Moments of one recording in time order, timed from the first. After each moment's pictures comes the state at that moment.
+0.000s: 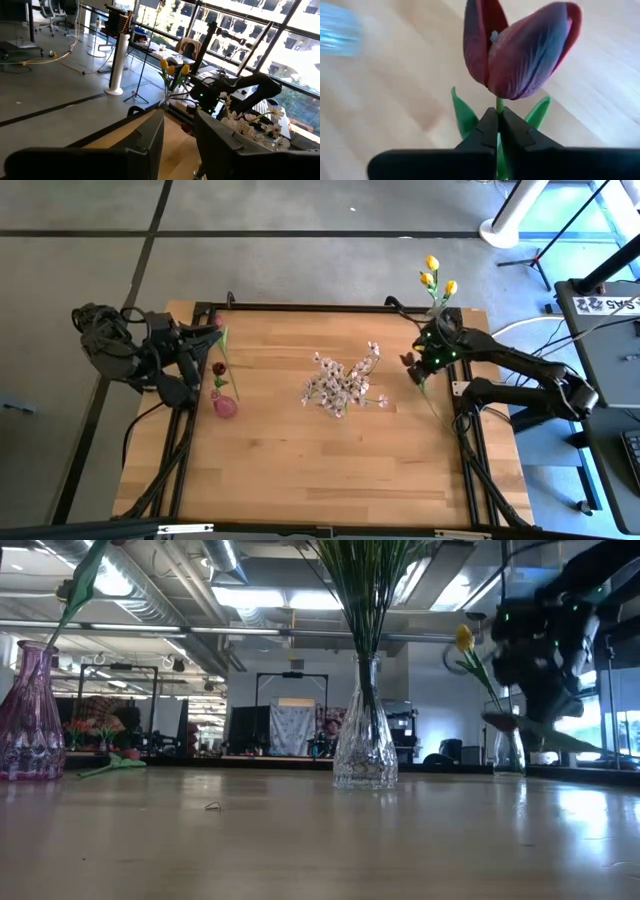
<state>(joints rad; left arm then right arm) -0.70 0.81 1.27 -0.78 -1.28 -0.63 -0.73 0.98 0.58 -0.81 -0.34 0.20</state>
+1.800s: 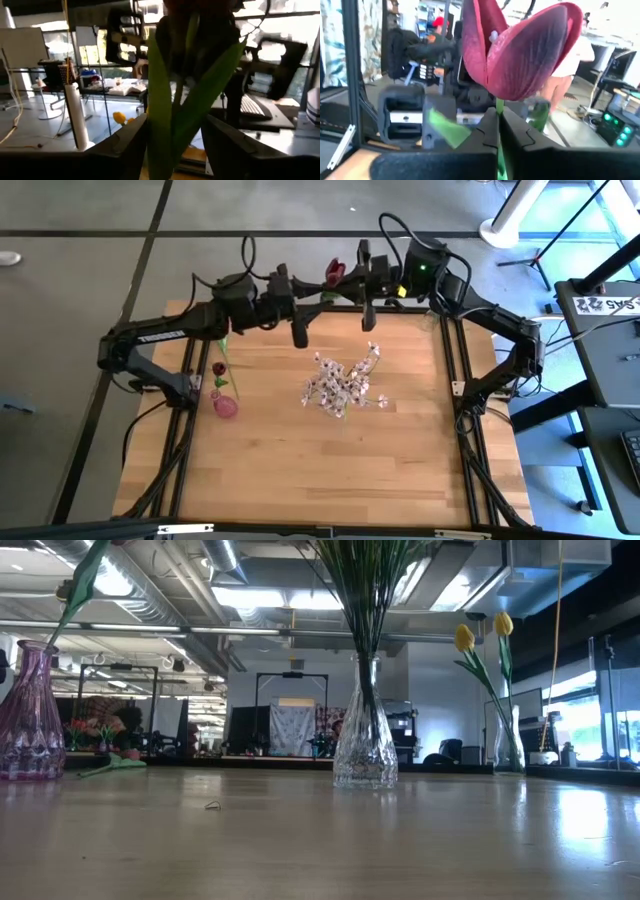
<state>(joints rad) 0.22 1.39 1.43 0.03 -0.11 0.05 -0.35 1.54 1.79 -0.17 -0.46 -0.20</state>
